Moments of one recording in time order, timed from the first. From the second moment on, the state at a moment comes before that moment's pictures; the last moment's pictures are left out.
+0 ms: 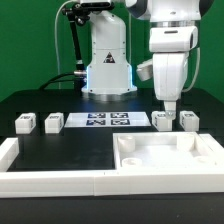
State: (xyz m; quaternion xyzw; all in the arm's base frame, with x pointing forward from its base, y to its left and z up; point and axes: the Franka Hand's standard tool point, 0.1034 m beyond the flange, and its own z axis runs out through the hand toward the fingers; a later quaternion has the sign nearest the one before) arm 0.488 0.098 0.066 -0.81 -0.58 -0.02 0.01
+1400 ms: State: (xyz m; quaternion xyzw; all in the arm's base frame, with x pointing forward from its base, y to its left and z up) arm 0.438 0.138 0.055 -1.00 0.00 -0.01 0.05
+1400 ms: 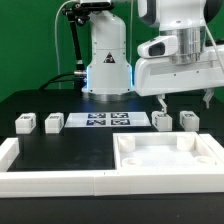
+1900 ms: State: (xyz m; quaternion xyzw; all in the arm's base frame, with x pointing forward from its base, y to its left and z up) arm 0.406 0.166 0.047 -1.00 0.01 0.03 0.04
